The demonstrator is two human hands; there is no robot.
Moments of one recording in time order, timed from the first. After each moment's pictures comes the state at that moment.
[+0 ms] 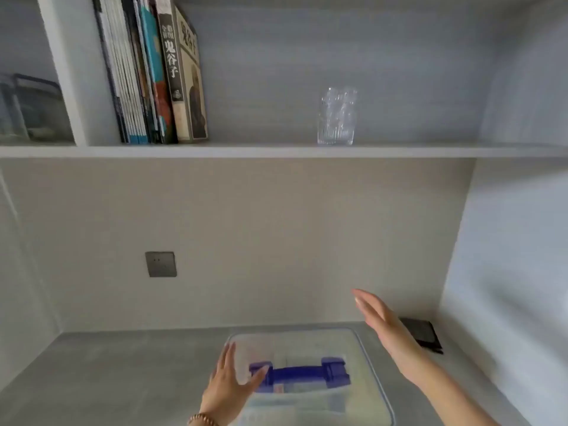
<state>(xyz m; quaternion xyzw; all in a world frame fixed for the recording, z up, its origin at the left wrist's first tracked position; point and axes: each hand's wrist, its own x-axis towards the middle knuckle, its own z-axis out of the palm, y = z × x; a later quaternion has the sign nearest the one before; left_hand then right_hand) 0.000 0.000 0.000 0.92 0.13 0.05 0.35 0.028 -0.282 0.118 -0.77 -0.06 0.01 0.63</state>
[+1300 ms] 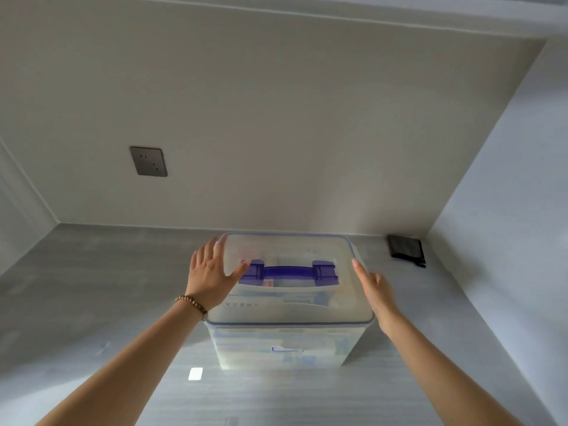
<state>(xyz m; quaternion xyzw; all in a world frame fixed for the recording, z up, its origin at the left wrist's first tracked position) 0.008 0.020 -0.007 0.97 0.06 0.12 0.21 0.031 -0.295 -0.004 -0.81 0.19 0.00 0.55</state>
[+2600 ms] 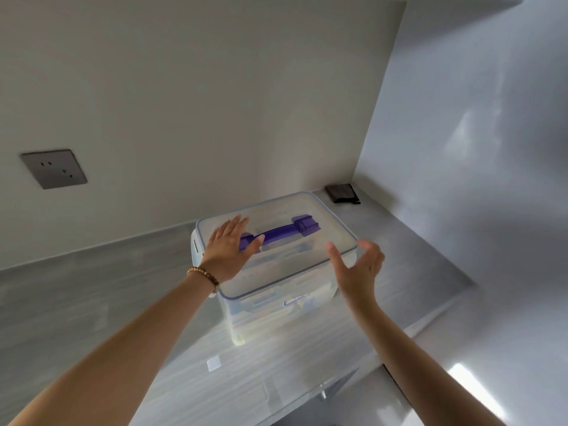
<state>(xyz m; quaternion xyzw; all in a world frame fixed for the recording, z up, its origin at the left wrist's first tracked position) 0.031 0.019 -0.006 0.95 -0.22 0.00 0.24 -0.097 -0.190 0.001 -0.78 0.29 -0.29 0.48</state>
